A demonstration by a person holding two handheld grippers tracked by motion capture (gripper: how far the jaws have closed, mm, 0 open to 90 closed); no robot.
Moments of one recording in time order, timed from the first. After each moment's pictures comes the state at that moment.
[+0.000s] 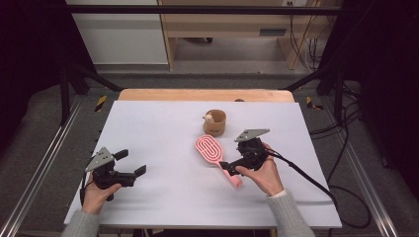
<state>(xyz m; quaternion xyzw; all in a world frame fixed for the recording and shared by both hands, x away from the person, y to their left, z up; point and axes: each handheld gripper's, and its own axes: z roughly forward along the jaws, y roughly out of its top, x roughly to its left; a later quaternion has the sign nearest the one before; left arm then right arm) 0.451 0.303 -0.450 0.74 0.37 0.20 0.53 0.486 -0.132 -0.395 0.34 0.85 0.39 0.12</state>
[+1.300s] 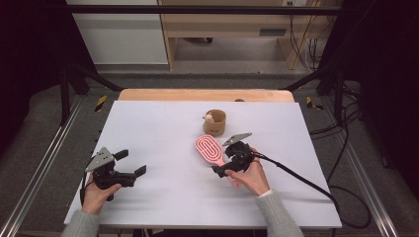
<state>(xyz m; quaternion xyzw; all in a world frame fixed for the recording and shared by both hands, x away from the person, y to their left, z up) 0.451 0.303 -0.450 0.74 0.37 0.20 0.53 0.505 -0.105 -0.440 0.36 0.86 0.34 0.10</state>
